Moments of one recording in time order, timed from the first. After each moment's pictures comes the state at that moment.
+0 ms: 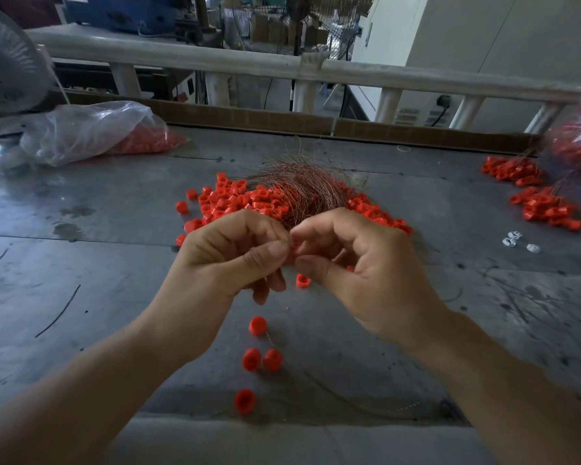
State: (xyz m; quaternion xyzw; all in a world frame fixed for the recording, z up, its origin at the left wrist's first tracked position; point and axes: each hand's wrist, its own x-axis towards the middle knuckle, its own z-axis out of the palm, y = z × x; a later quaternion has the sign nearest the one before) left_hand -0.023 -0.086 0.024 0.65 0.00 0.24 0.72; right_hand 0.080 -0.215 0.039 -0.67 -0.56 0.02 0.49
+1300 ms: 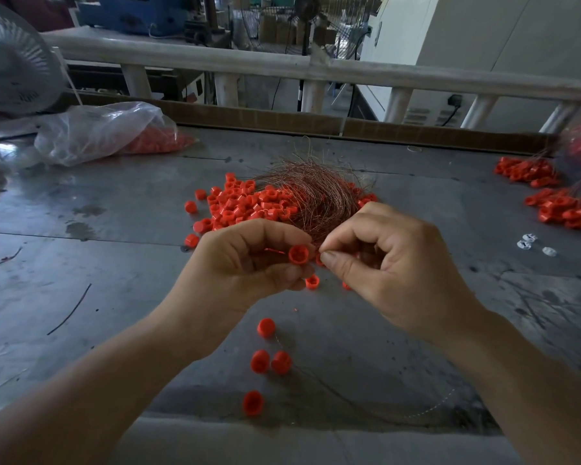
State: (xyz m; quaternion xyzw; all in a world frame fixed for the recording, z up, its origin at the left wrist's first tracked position) left_hand -0.022 -0.087 0.024 0.68 0.04 0.23 0.70; right_hand 0.088 -0.222 0.045 -0.73 -0.54 -0.04 0.42
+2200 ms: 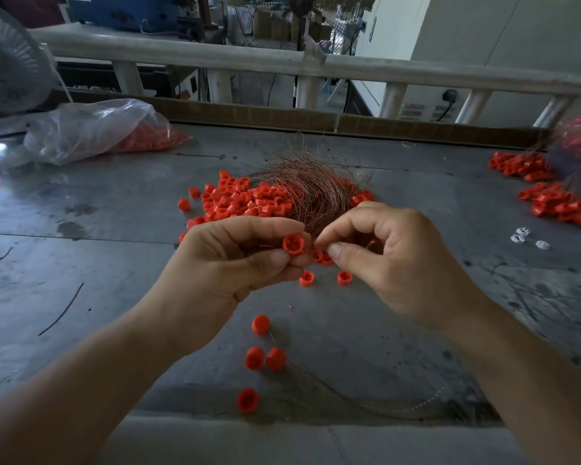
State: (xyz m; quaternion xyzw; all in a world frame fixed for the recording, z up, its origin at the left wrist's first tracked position) left_hand -0.024 -0.085 0.029 0.58 0.04 0.19 0.79; right_hand 0.090 -0.223 0.054 -0.75 -0.49 0.06 0.45
